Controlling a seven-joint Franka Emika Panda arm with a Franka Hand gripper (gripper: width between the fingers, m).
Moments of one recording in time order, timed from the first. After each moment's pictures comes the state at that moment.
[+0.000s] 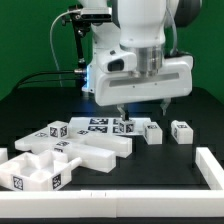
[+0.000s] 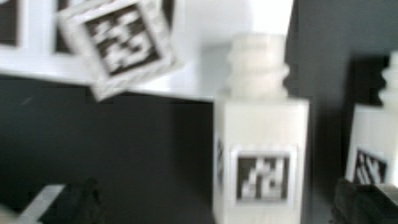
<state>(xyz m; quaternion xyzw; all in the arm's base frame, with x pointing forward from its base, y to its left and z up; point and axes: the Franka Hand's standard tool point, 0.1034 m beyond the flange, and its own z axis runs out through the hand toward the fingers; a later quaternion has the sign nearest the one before) 0.422 0.042 0.060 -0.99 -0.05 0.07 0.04</state>
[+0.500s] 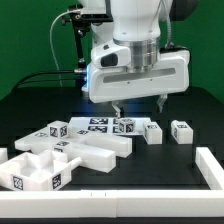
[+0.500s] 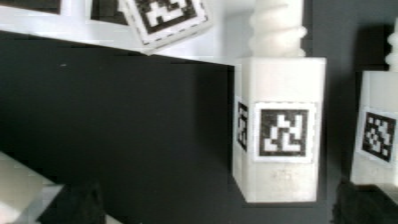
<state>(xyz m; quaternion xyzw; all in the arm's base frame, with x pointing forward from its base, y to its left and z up) 0.417 0.018 0.066 -0.99 -0.12 0.10 0.05</state>
